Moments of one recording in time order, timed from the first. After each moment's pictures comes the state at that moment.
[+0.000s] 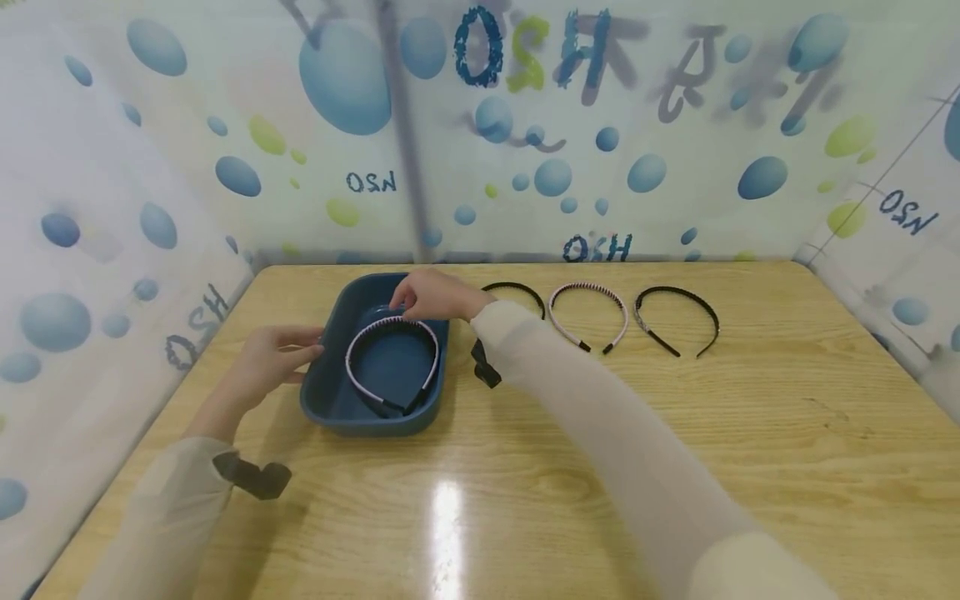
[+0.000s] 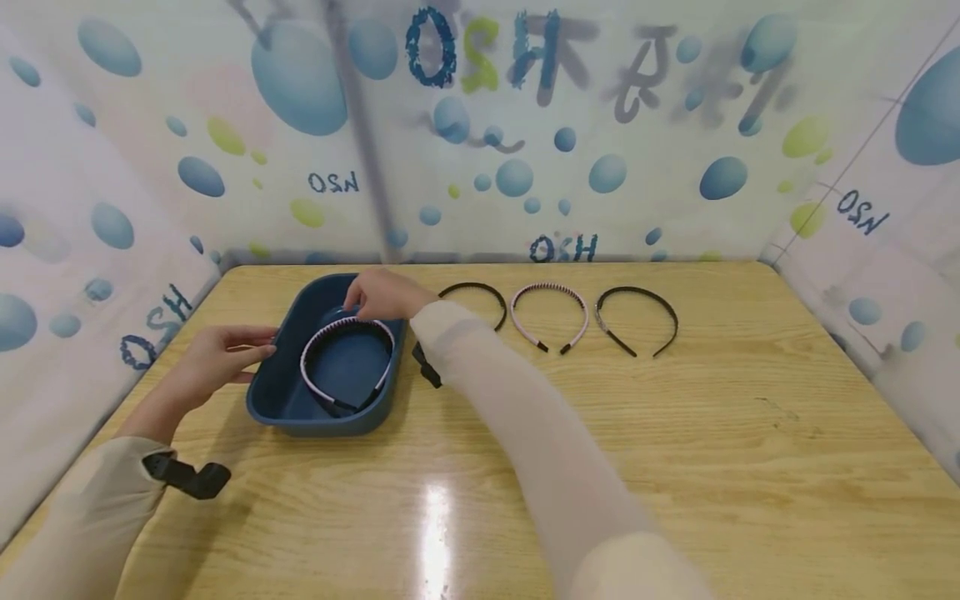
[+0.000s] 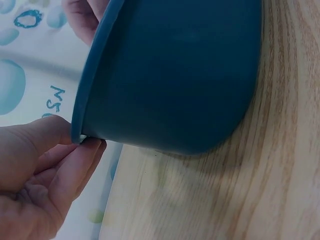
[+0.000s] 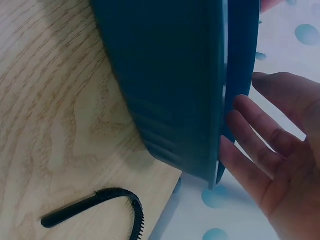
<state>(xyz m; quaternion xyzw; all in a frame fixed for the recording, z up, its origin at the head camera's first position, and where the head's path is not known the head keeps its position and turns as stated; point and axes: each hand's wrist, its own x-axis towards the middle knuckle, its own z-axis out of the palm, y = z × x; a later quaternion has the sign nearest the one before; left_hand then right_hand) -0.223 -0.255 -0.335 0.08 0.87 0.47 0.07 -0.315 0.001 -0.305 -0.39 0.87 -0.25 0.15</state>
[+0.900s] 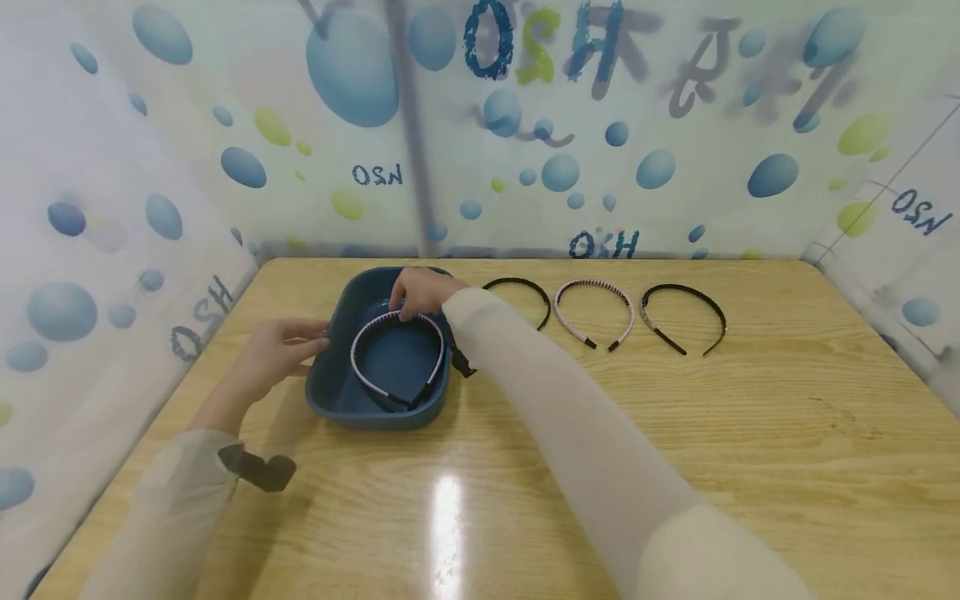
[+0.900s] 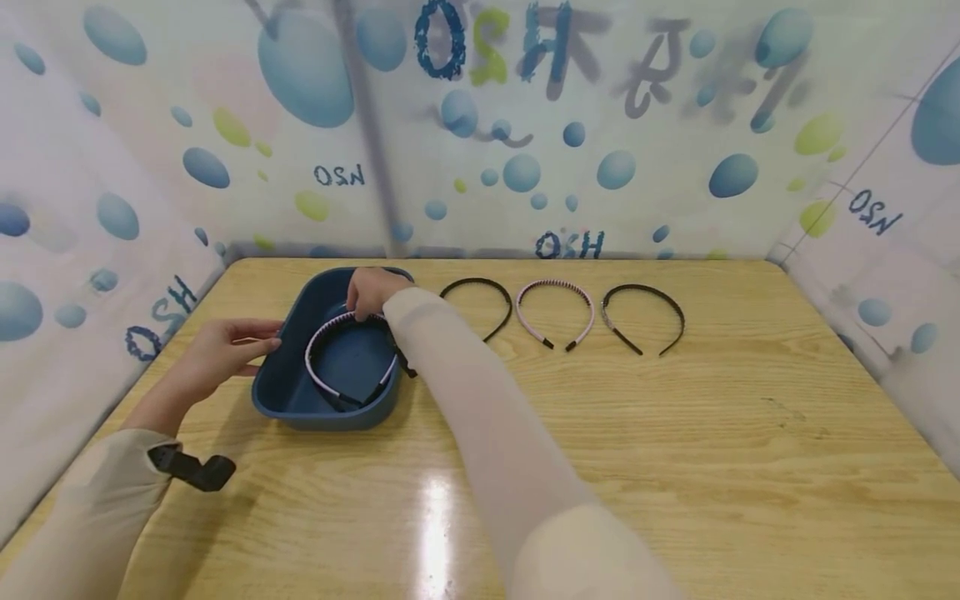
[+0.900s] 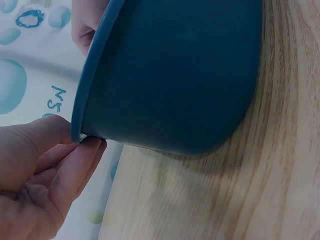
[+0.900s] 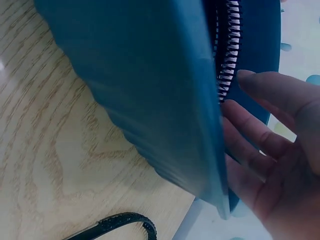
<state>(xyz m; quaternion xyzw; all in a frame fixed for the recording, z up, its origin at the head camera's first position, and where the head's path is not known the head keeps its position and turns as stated) -0.223 -0.255 -0.333 0.08 0.88 0.47 0.07 -0.320 -0.027 -0.306 -0.31 0.91 -0.20 0.21</state>
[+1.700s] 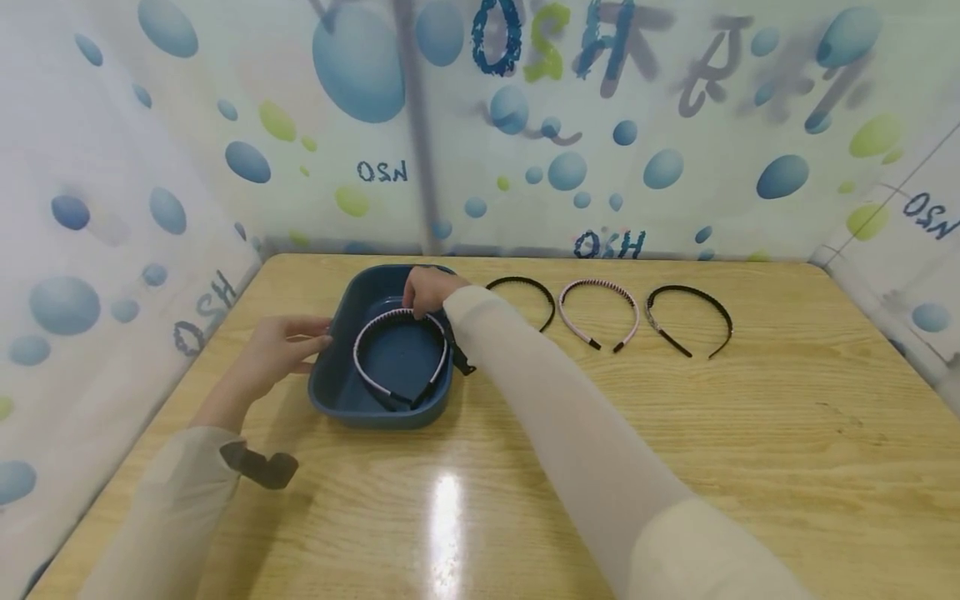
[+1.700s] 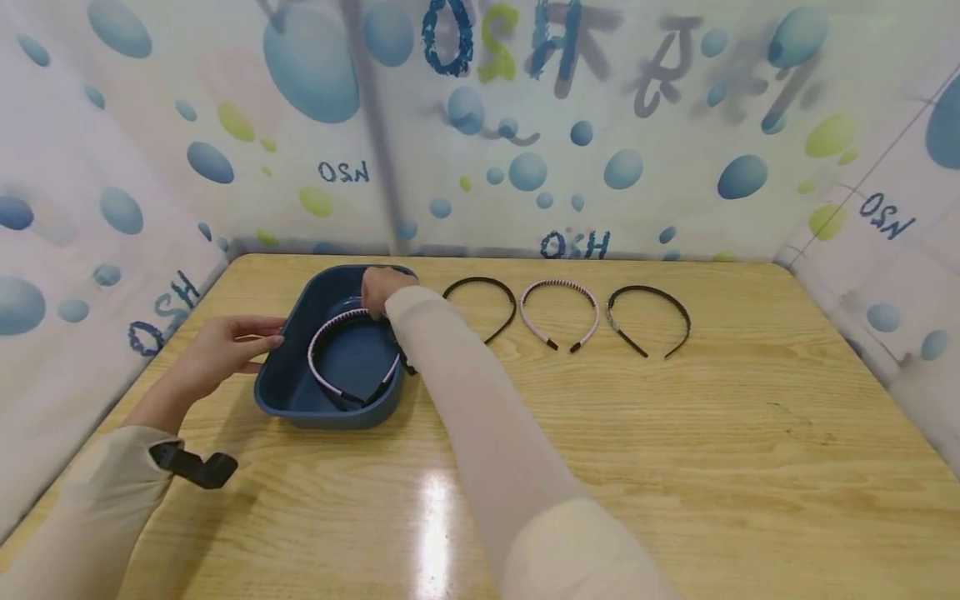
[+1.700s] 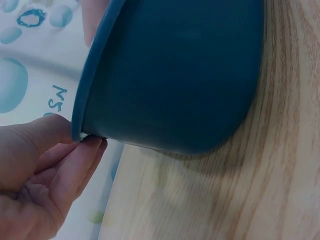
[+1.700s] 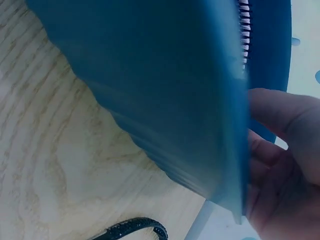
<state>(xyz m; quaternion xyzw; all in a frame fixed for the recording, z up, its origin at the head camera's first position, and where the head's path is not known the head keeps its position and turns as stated) -0.223 -0.256 -0.332 0.07 0.88 0.47 0.07 -0.323 -0.028 -0.311 -0.26 0.92 -0.19 0.22</state>
